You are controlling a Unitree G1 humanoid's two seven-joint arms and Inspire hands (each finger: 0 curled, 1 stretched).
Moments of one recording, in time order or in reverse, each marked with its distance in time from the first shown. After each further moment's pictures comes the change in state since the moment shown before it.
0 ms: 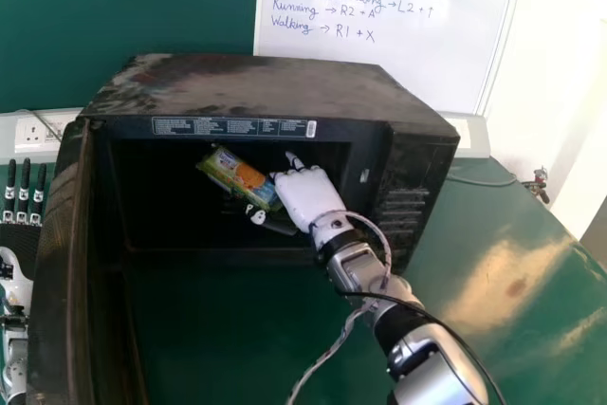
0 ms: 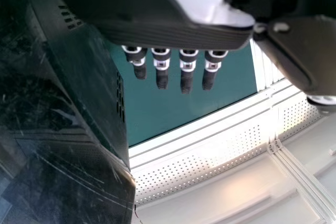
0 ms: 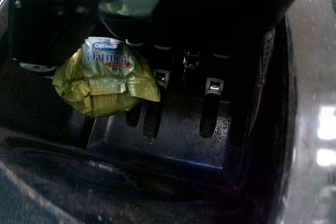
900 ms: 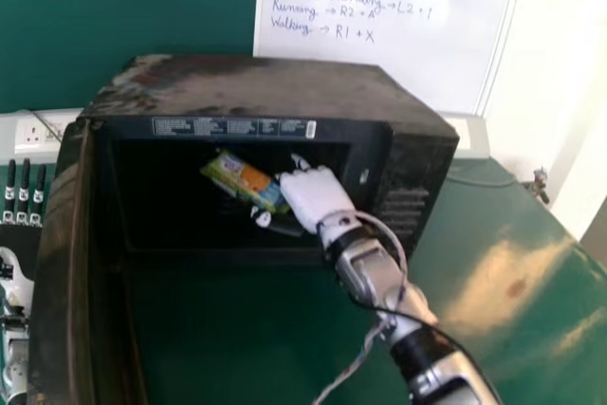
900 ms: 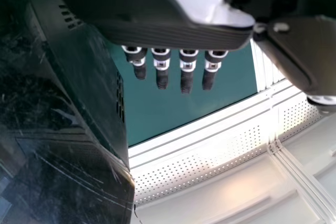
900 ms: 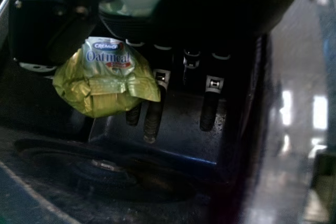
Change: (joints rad) left arm -0.005 -0.002 0.002 -0.001 0.000 0.001 0.001; right arm 0.154 -0.100 -0.119 -0.451 -0.059 0.096 0.315
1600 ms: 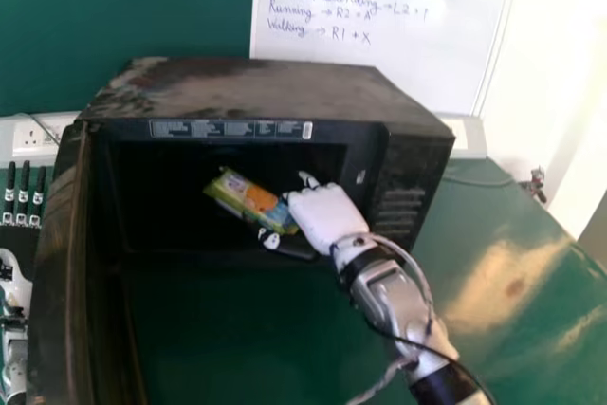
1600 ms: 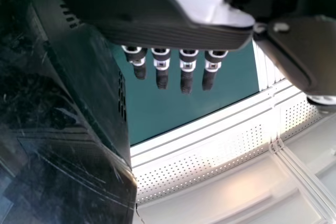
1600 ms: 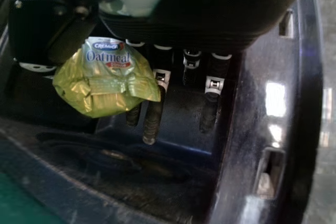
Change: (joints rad) left arm -0.002 0.015 0.000 0.029 0.000 -0.006 -0.020; right arm 0.220 -0.087 -0.086 -0.442 -0.051 0.059 0.268
